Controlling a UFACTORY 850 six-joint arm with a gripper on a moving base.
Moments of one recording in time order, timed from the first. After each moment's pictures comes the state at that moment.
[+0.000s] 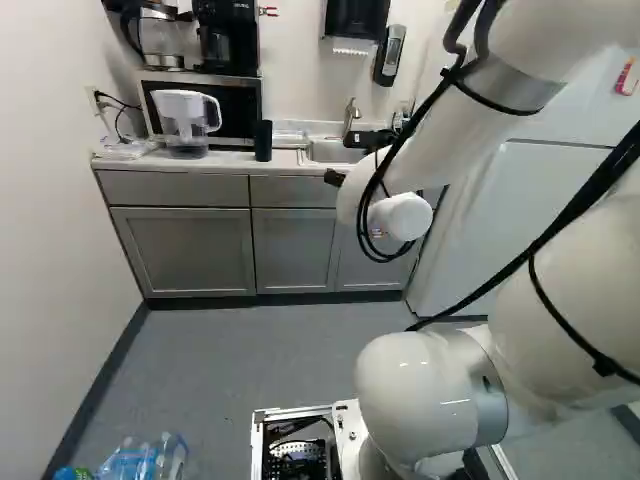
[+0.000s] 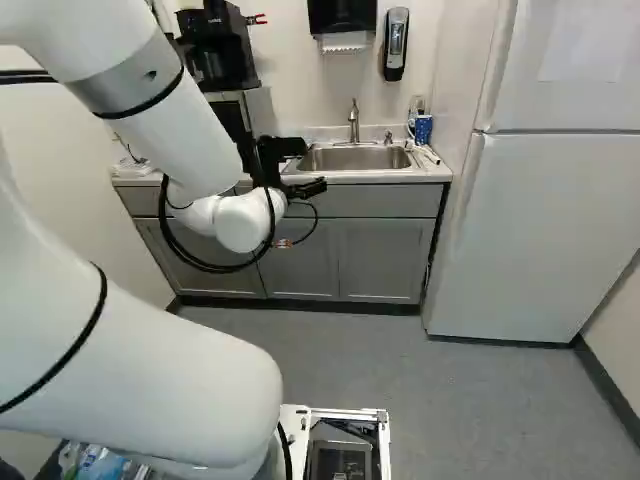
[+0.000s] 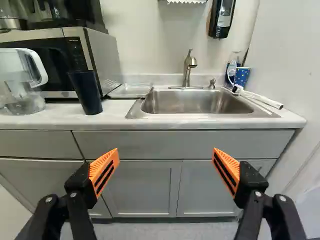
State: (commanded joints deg) arm -1.8 13.2 -19.5 0.0 48.4 0.0
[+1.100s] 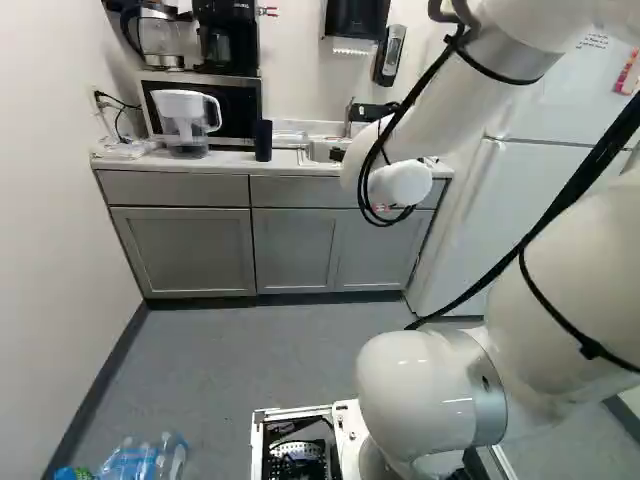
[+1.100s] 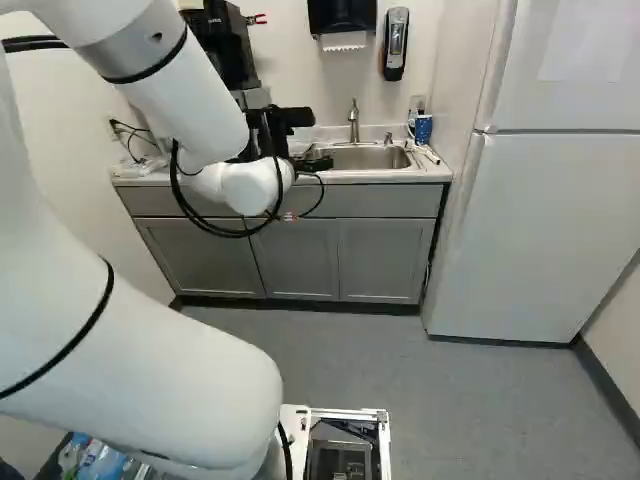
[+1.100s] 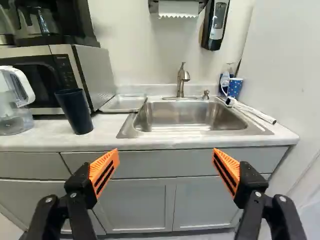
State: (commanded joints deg) arm -3.6 11.4 -28.3 0.0 42.2 0.0
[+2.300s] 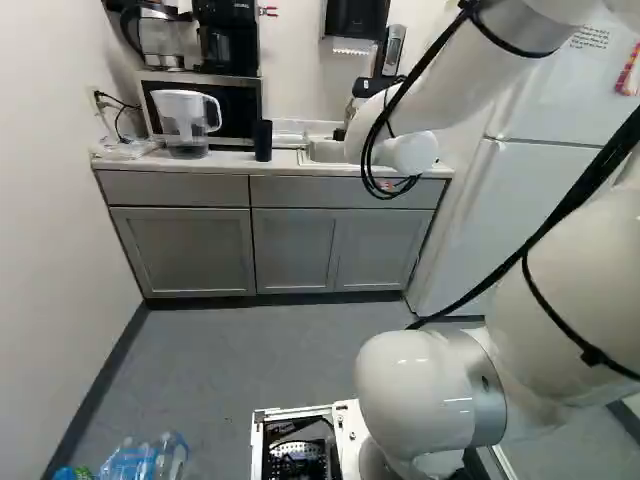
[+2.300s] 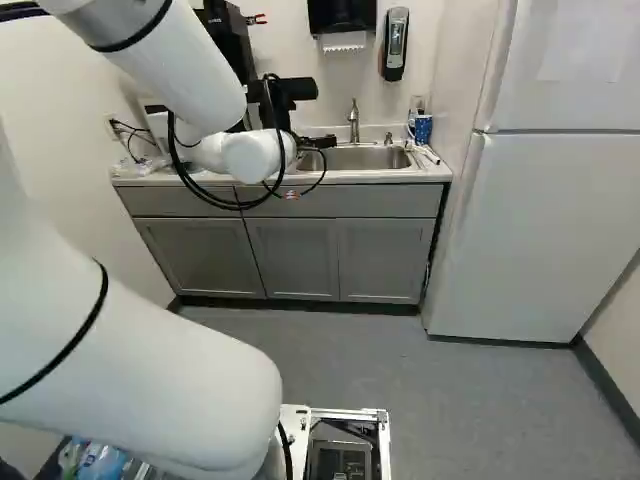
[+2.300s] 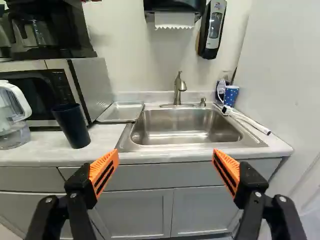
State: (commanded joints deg) arm -4.4 12.6 -34.8 0.0 34.5 0.0
